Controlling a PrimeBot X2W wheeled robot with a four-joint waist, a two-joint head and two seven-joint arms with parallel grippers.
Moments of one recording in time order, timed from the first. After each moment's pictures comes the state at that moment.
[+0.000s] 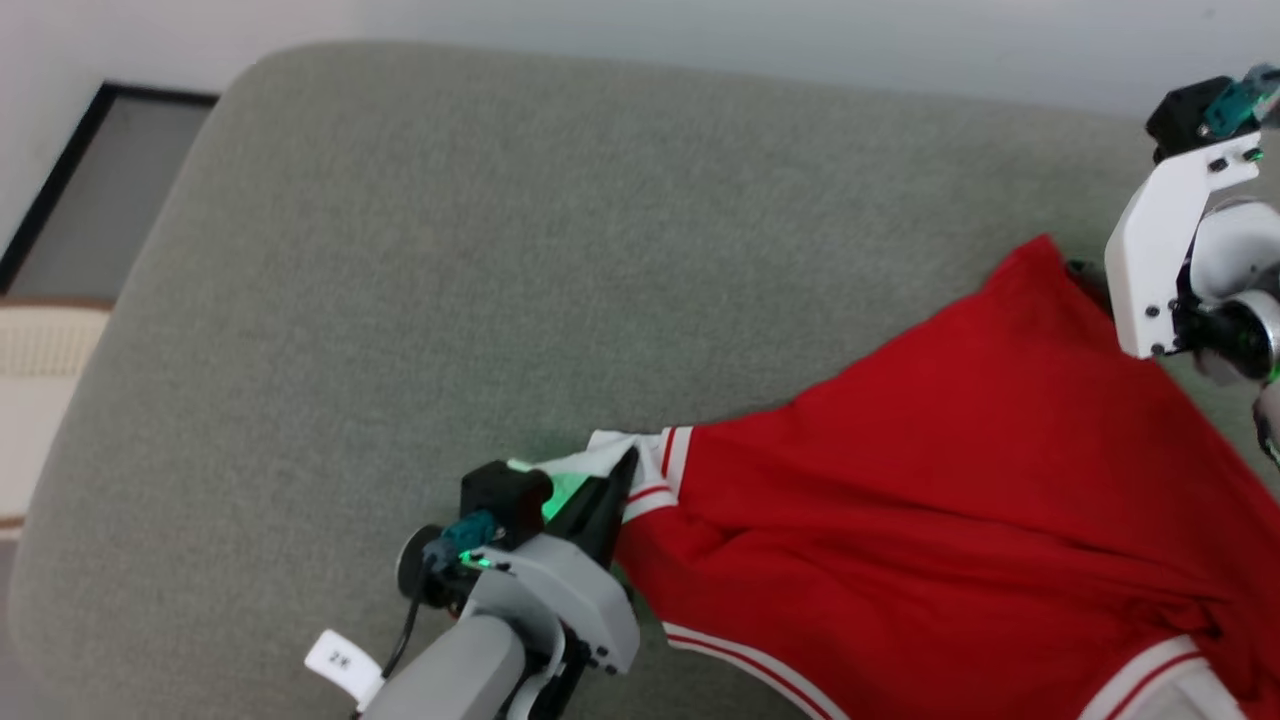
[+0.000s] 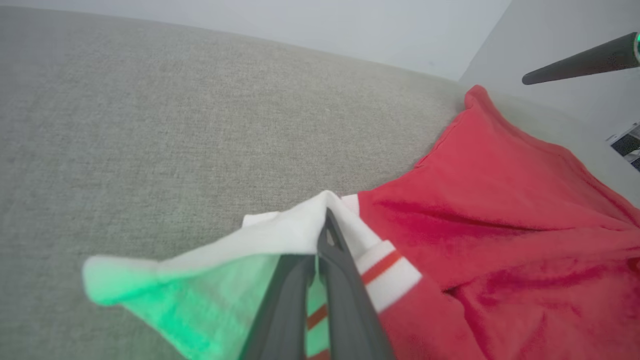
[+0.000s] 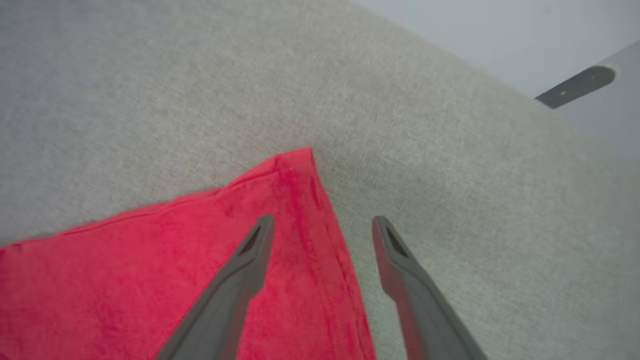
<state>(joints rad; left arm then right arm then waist) -0.47 0.24 -0.76 0.46 -0.75 0.08 -0.26 -0.98 -0.43 0.47 0.74 0.52 0.13 0.71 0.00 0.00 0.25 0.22</state>
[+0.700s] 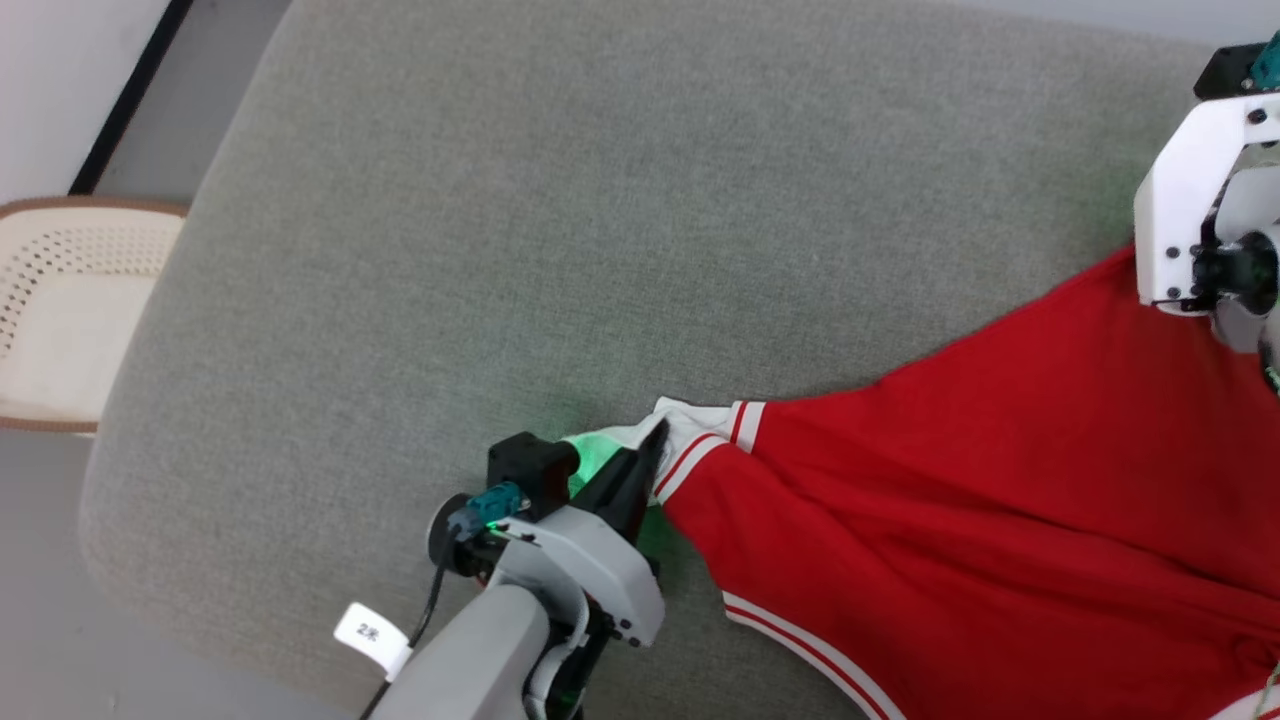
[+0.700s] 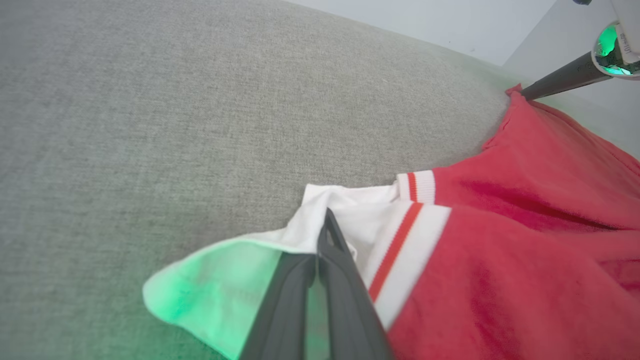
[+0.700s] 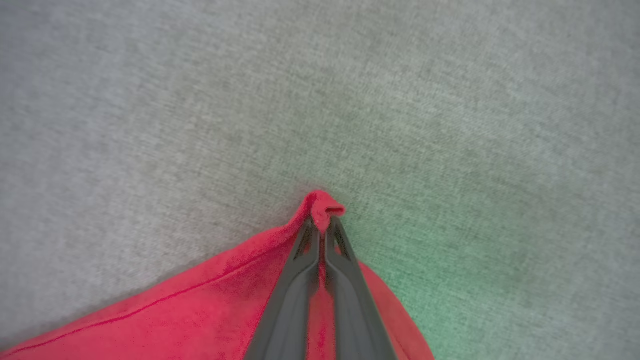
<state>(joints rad) -0.52 0.14 -0.67 0.57 -0.66 -0.01 -0.26 -1.21 -0.32 0.40 1.19 0.45 0.13 0.74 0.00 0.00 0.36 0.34</state>
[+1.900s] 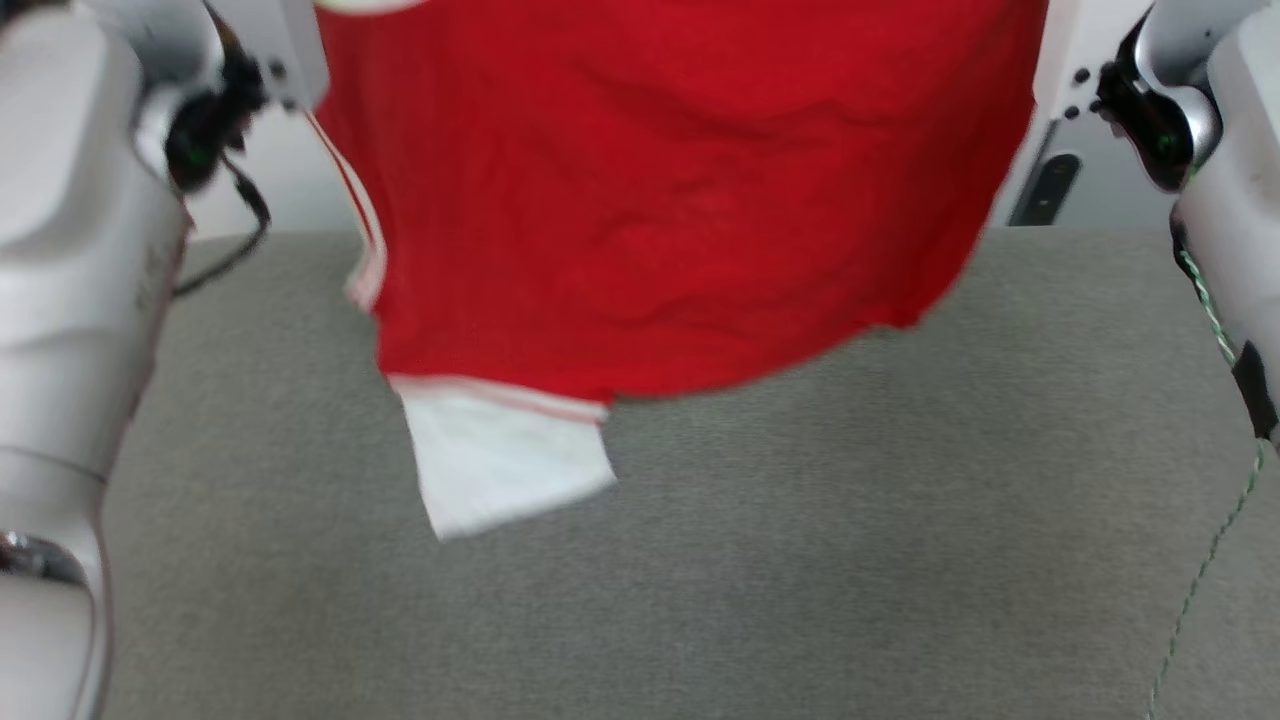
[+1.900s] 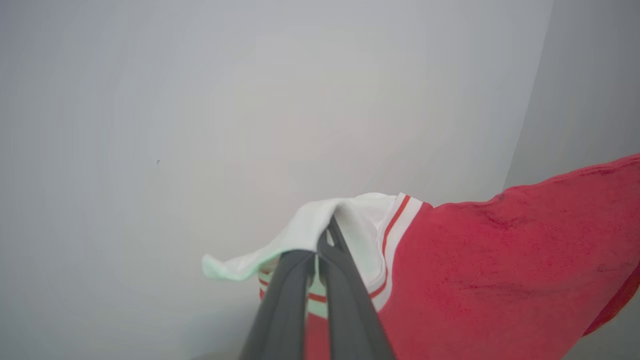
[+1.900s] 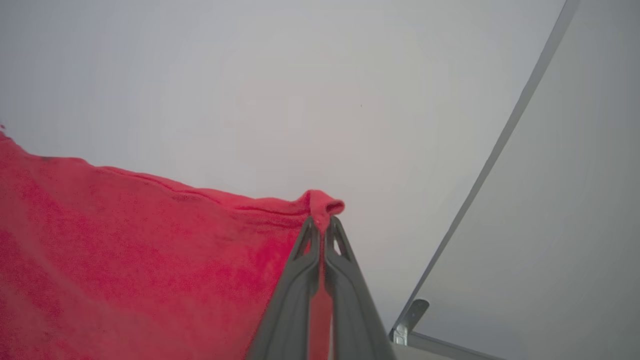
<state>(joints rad) -1.34 0.42 -0.63 0.90 -0.74 -0.13 0.16 -1.40 -0.19 0.45 1.18 0.43 0.13 0.09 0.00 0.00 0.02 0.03</state>
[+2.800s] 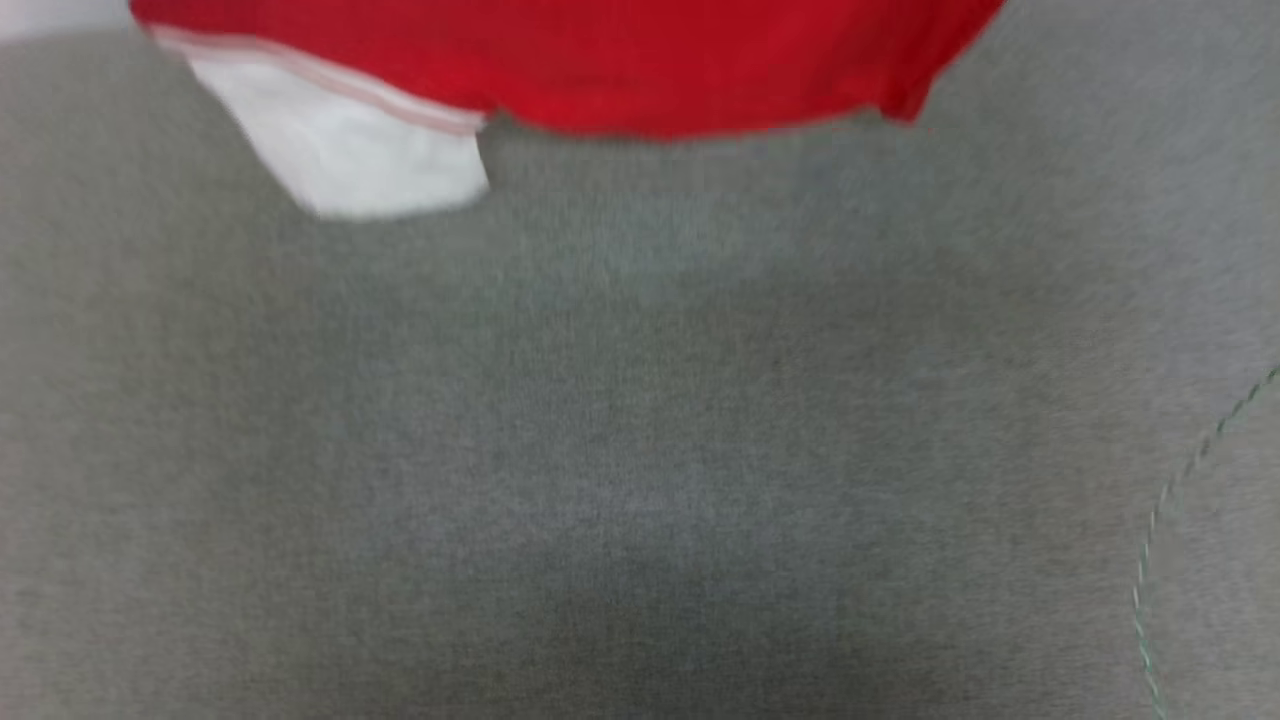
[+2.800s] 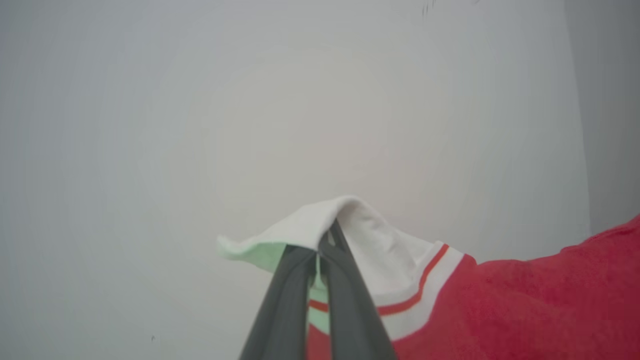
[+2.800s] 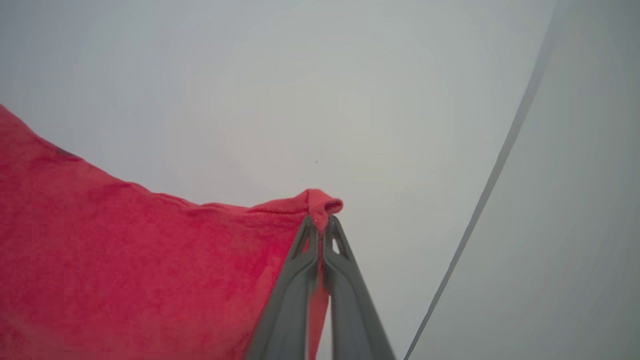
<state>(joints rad) -1.94 0.39 -0.80 1.11 -0.61 -0.12 -0.11 -1.75 -0.17 0.33 1.28 0.26 0.13 -0.20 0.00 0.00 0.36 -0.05</state>
